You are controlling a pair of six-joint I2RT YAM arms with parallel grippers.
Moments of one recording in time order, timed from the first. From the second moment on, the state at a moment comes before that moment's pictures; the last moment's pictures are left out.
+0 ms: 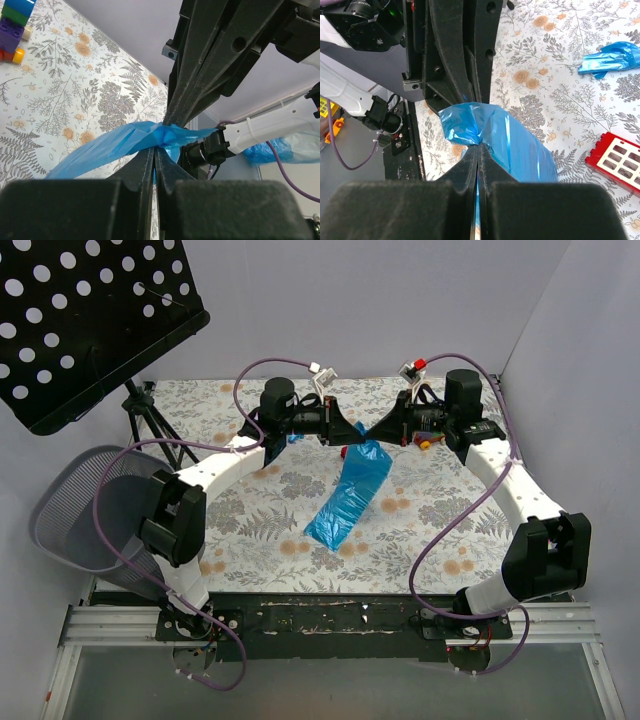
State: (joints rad) left arm -0.53 1.79 1.37 0.32 0.95 -0.63; right arm 0.24 1.48 1.25 -0.15 -1.10 0.15
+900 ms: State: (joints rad) left arm -0.53 1.65 1.28 0.30 0.99 -0.53; right arm 0.24 1.46 1.25 -0.11 -1.17 0.20
